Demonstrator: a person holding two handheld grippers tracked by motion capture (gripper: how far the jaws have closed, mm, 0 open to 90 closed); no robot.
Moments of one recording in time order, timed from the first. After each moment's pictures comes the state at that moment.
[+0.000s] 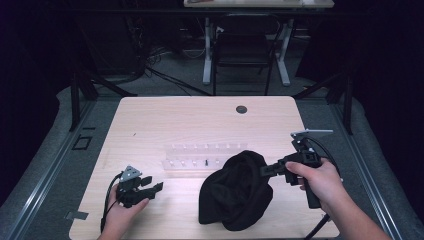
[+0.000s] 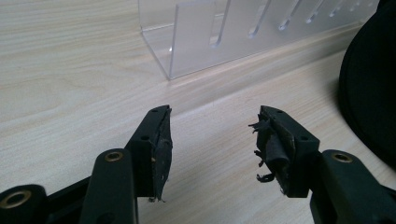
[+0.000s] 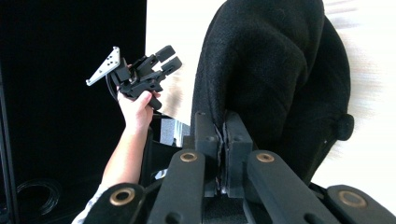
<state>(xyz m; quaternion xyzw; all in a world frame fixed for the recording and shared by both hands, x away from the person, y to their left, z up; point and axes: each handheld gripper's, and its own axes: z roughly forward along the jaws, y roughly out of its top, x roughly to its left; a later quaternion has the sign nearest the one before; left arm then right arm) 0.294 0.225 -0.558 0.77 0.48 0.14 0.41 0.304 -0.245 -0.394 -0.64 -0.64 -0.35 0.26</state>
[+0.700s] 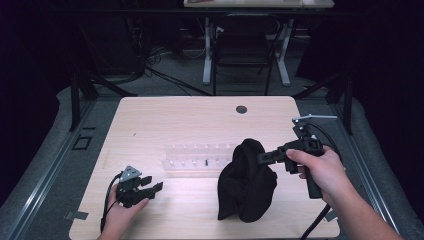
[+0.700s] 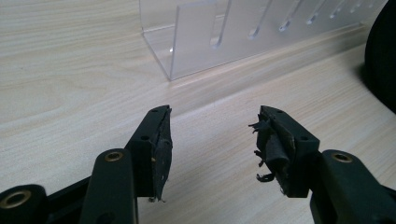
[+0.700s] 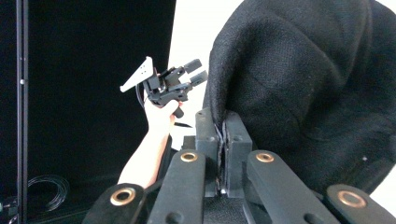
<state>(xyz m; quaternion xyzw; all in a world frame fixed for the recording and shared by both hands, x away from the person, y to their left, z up) 0.294 0.225 -0.557 0.76 0.48 0.14 0.41 0.308 -0.236 -0.354 -0.62 -0.64 -0.38 0.25</state>
